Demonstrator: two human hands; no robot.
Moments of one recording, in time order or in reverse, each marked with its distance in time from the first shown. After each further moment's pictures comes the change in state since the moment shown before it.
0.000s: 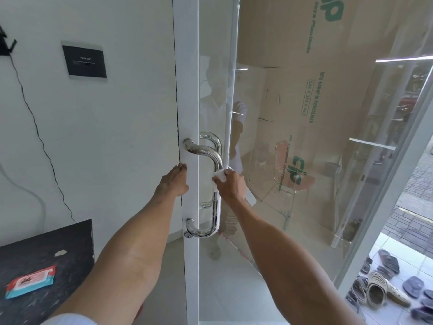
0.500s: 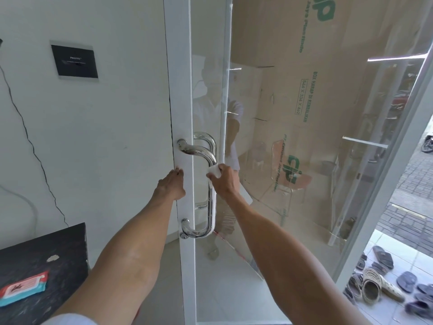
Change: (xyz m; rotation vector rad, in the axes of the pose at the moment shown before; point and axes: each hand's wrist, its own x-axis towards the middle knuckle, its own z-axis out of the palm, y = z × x) left_hand 0.007 0.008 0.009 0.071 -0.082 -0.027; right_hand 0.016 -0.002 -0.003 0.081 -0.030 -0.025
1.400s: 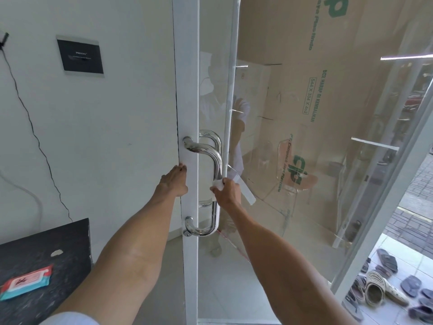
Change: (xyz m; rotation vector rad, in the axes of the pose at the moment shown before) left_hand 0.004 -0.005 -0.006 -0.015 0.047 0.026; right_hand -0.012 0.022 0.028 -0.004 -0.098 0.131
